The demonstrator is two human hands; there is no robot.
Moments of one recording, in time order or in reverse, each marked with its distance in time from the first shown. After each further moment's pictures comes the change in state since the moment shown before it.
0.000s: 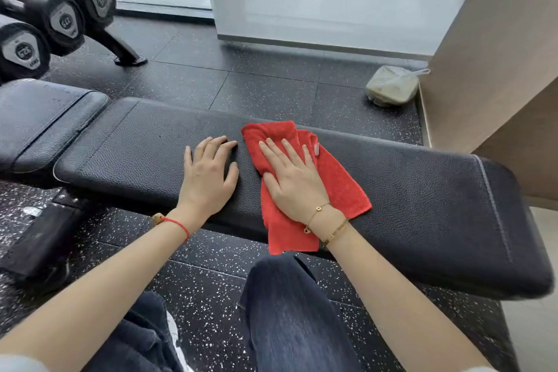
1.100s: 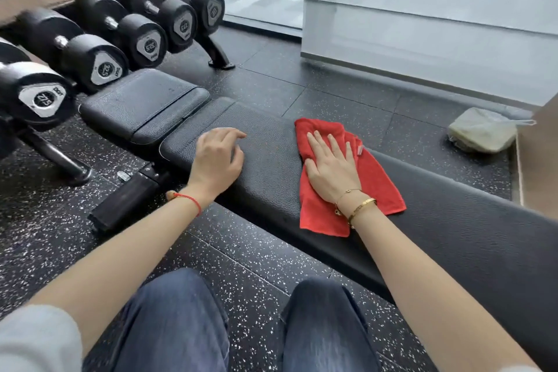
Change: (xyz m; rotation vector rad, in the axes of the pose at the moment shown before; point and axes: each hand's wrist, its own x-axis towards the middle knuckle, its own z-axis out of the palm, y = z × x) left_hand 0.000 -0.113 -0.059 0.060 0.268 -0.122; right_hand 0.091 -0.045 0.018 0.036 -0.045 -0.025
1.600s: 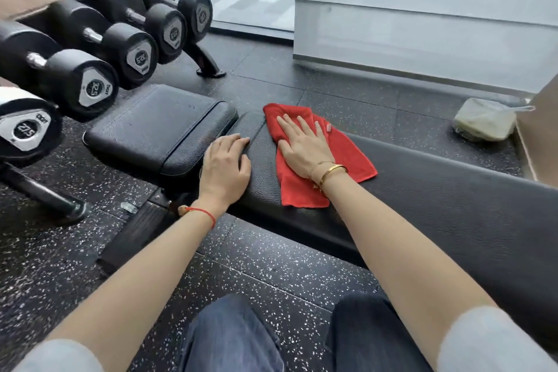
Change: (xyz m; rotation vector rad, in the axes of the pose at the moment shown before) left_hand 0.039 -0.123 0.011 -0.087 -0.101 -0.038; right_hand 0.122 -0.139 0.047 0.017 -0.040 -0.009
